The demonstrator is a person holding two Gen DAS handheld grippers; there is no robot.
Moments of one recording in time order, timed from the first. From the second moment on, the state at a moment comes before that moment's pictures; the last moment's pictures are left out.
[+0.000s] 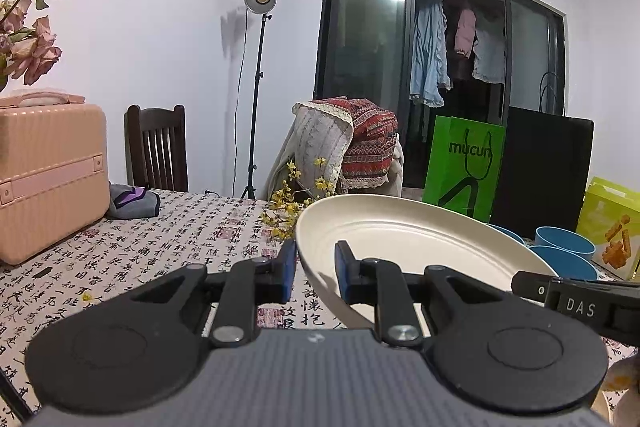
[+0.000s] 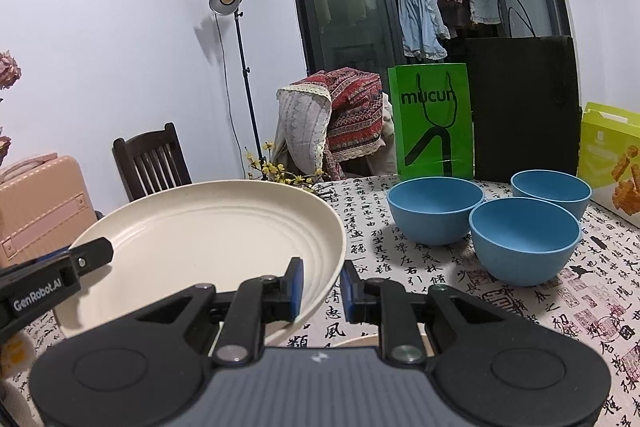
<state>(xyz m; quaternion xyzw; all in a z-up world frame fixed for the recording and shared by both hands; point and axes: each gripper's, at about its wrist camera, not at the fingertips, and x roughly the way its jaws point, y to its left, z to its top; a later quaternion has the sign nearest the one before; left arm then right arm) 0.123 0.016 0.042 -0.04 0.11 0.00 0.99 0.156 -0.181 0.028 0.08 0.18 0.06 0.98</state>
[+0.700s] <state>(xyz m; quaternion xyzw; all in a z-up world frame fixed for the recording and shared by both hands) 0.110 0.007 0.038 -0.03 0.11 -0.01 0.99 0.130 -0.187 0.027 0.08 0.17 0.04 0.98</state>
